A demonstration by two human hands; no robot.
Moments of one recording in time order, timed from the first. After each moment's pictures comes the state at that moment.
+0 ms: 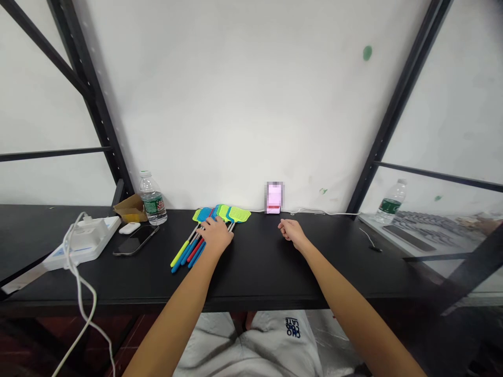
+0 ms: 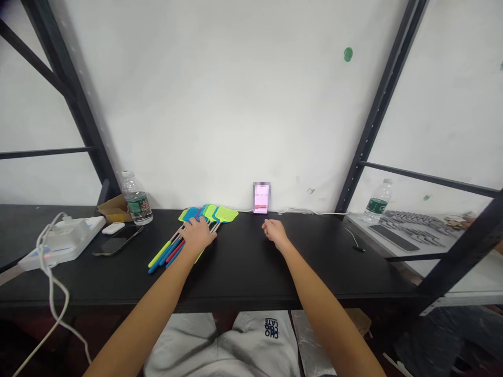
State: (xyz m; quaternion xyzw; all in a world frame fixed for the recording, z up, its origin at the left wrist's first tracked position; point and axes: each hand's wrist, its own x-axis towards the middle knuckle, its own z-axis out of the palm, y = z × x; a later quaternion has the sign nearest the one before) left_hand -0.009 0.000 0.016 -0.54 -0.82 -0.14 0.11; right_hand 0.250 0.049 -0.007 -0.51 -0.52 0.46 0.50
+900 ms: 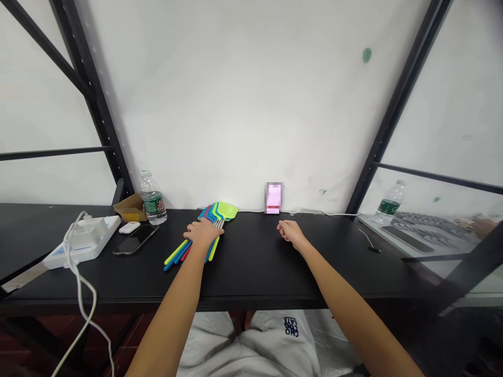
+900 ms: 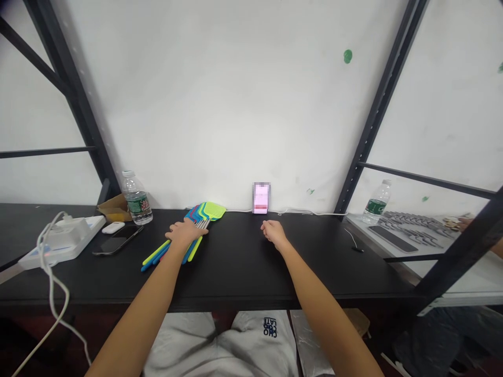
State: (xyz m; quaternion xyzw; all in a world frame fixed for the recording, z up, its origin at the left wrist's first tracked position) left_hand -0.054 0.017 0.028 -0.45 -0.88 -0.13 -0.05; right_hand 0.251 0.049 -0.009 -0.52 -0.55 0.45 0.48
